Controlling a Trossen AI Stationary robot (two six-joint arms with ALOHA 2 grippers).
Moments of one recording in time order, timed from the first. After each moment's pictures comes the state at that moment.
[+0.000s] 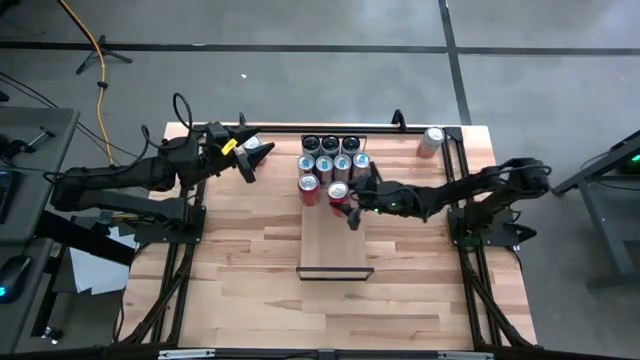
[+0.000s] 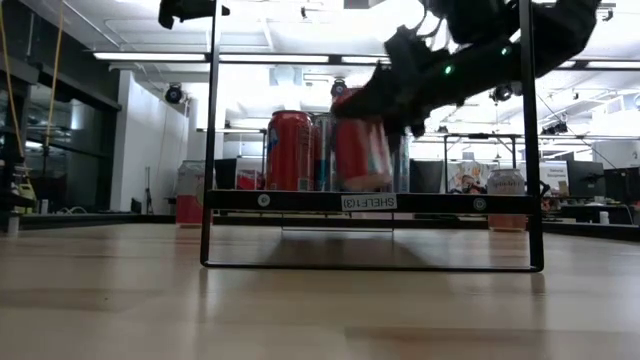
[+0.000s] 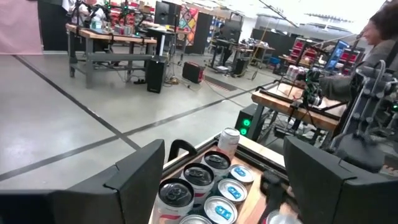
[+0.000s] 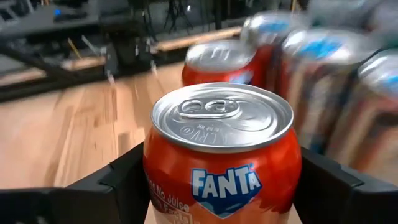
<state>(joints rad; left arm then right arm) 0.10 0.81 0.83 -0.03 -0.51 -0.23 0.00 1.52 0.63 0.62 0.28 0.18</state>
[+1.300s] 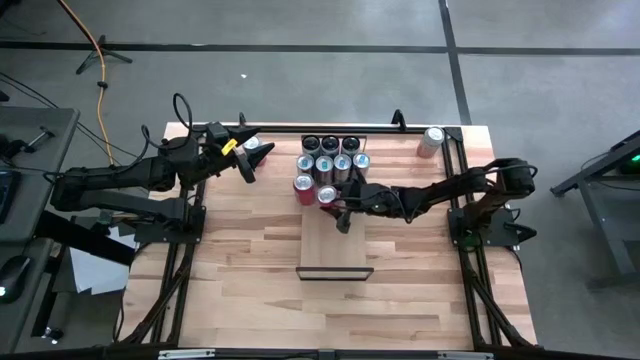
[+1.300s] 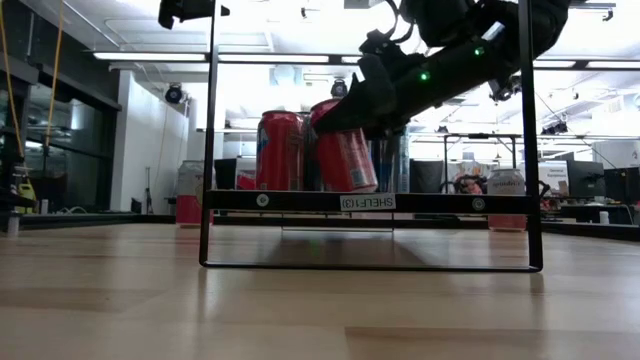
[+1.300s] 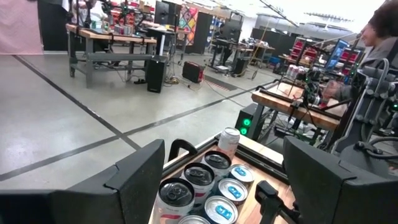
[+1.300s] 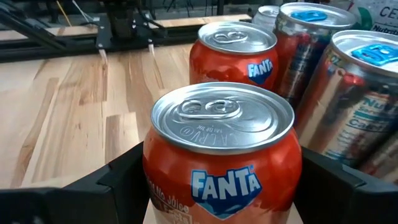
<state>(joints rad) 0.10 0.81 0.83 -0.03 -0.51 -0.23 0.00 1.65 0.76 0.48 0.28 0.09</state>
